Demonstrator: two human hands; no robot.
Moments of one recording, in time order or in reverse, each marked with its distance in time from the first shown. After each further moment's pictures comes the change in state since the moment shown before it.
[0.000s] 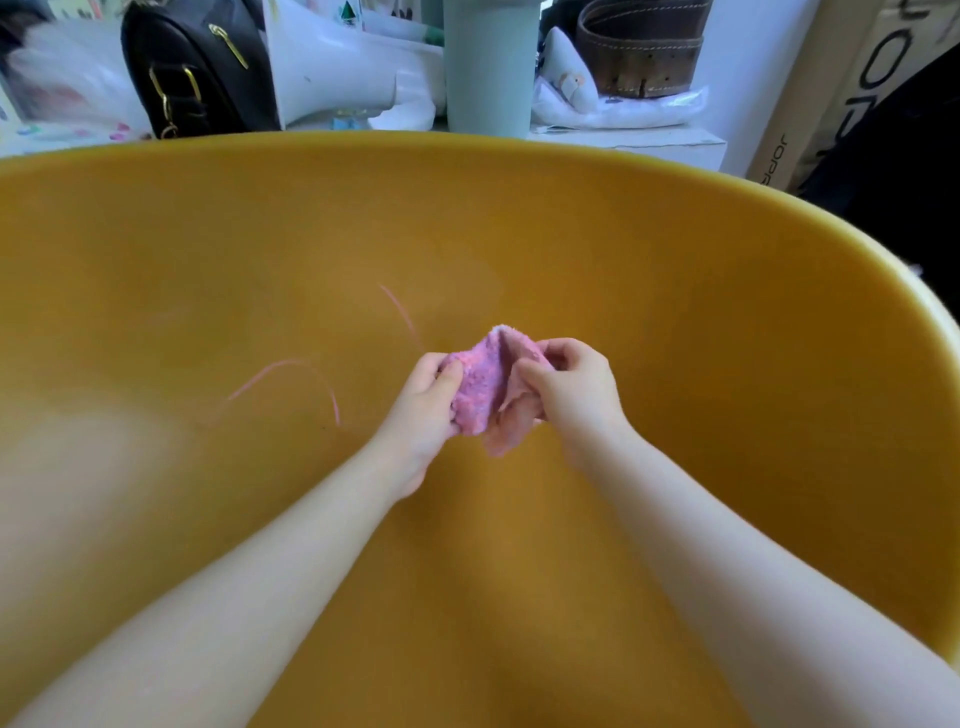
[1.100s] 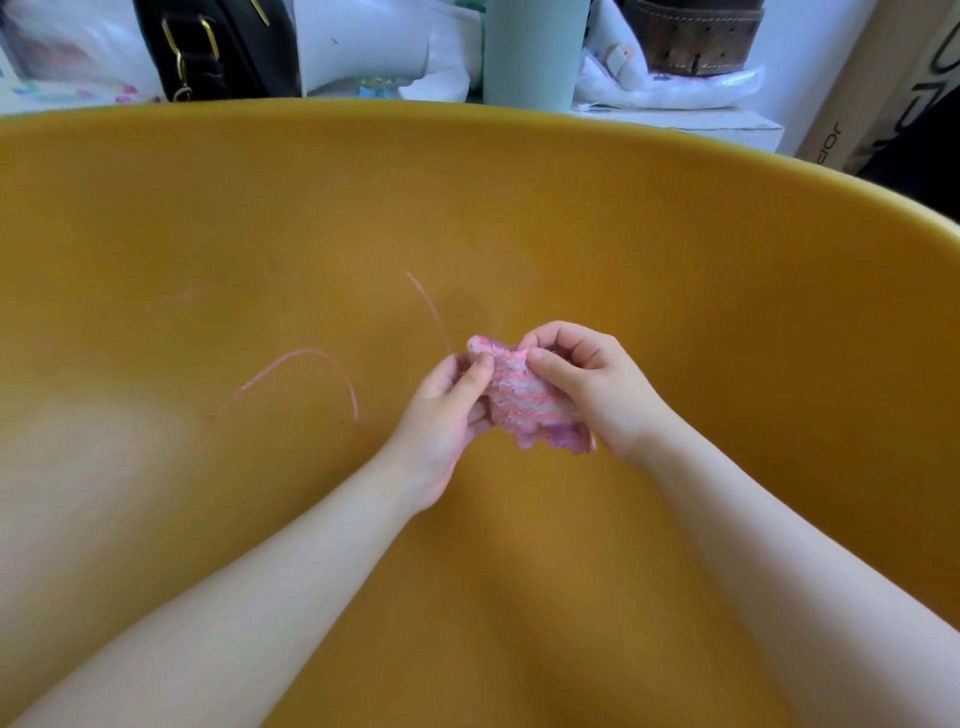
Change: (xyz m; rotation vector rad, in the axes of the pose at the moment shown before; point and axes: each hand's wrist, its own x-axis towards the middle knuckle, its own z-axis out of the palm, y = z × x) left_hand 0.006 -0.010 -0.019 -0.317 -0.162 0.029; right_hand 0.014 -0.006 0.006 0.000 -0.432 -0.150
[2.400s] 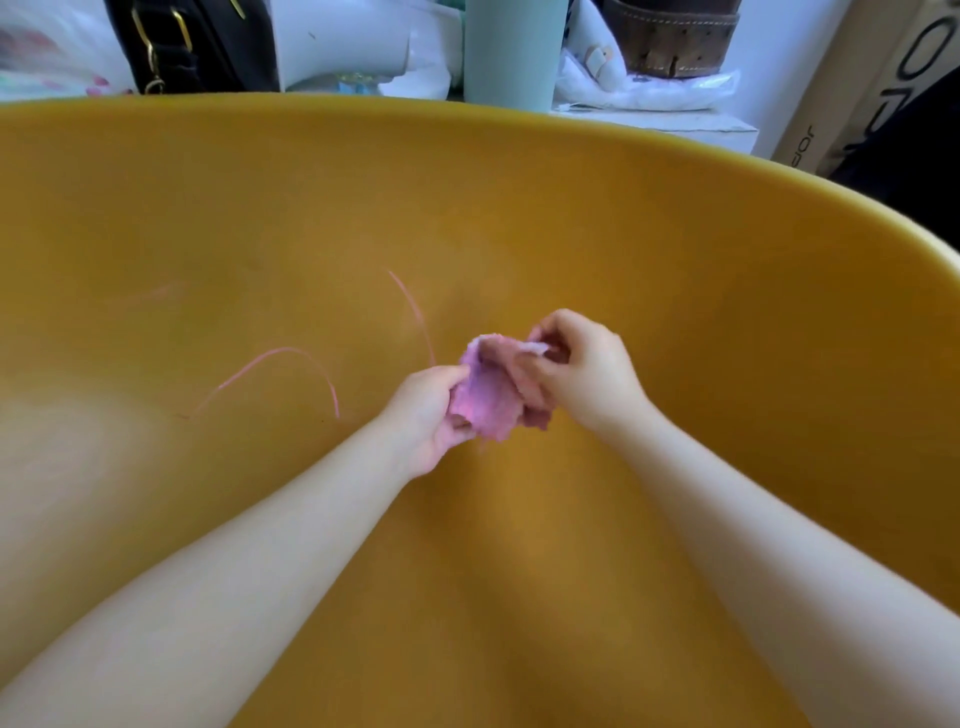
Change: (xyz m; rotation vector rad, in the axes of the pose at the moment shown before) left_hand 0.028 -0.002 0.003 -0.064 0.173 -0.323; right_hand 0.013 0.010 -0.009 -0.562 0.345 -0.104
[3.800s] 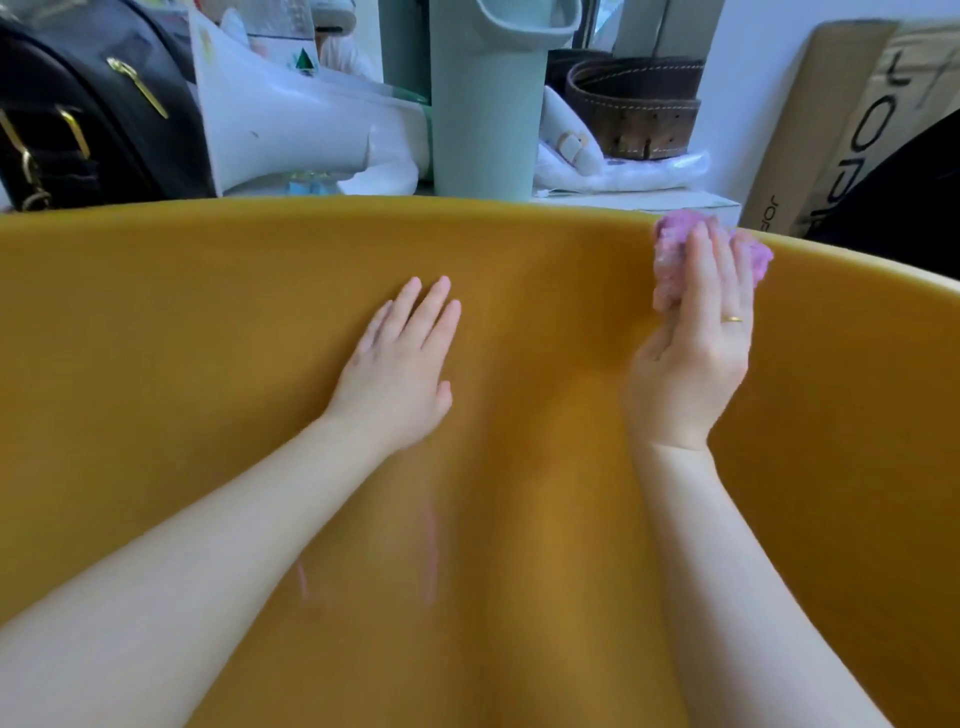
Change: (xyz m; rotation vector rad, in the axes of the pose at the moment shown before) left_hand 0.101 0.108 -0.018 1.855 0.193 1.067; right_hand 0.118 0.034 0.000 -0.448 1.194 -0.404
